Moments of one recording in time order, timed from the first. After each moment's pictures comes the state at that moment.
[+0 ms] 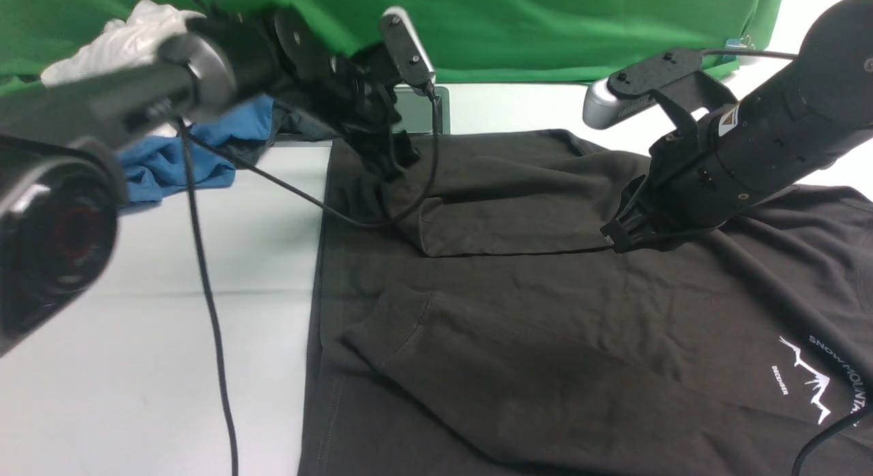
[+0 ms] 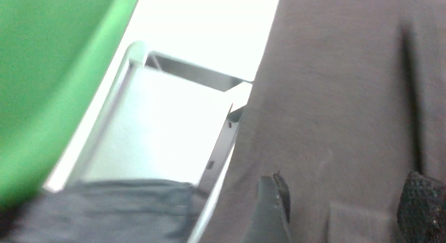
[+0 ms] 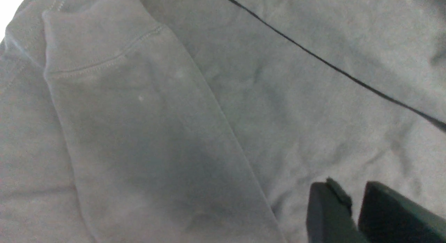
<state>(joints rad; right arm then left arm) 0.36 1.60 -1.22 0.25 0.85 -0.30 -0.22 2.27 -1.81 -0.51 0.58 1.25</state>
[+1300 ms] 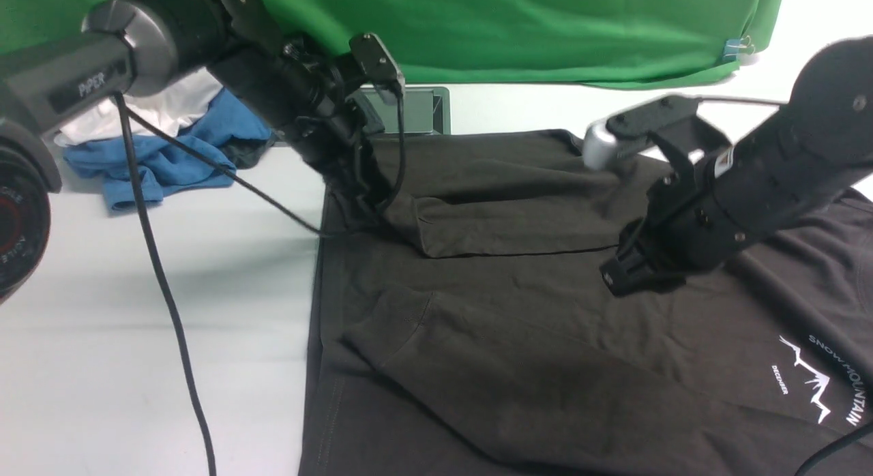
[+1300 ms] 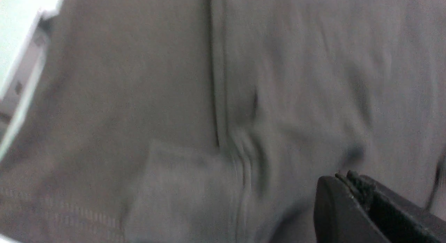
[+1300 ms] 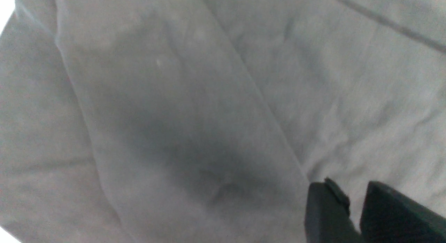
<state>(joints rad) 0.36 1.60 -1.11 0.31 0.84 -0.31 -0.16 2.15 -1.76 -0.57 1.01 1.17</state>
